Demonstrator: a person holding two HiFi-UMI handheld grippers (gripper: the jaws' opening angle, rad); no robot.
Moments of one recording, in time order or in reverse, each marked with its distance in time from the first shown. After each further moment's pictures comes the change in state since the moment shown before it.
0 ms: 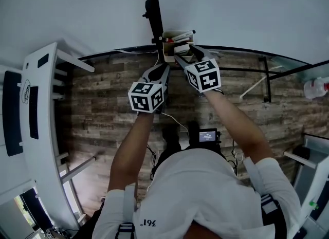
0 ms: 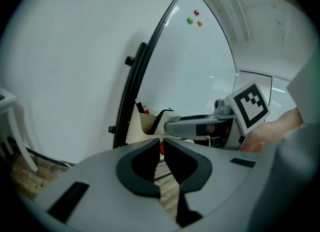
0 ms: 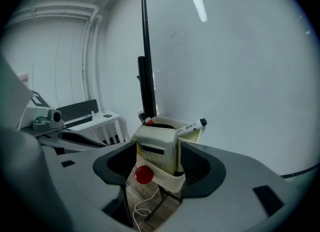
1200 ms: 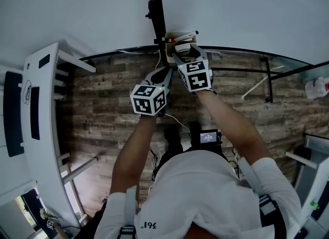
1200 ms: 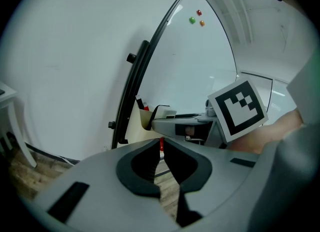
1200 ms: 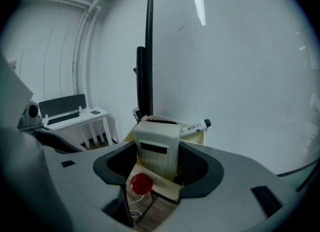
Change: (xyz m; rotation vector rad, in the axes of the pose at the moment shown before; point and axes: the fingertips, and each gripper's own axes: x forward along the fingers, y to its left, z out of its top) left arm -0.004 -0.002 -0.006 -0.032 0.020 -0.011; right arm 0.022 0.000 0.002 -0.028 0.007 -0.146
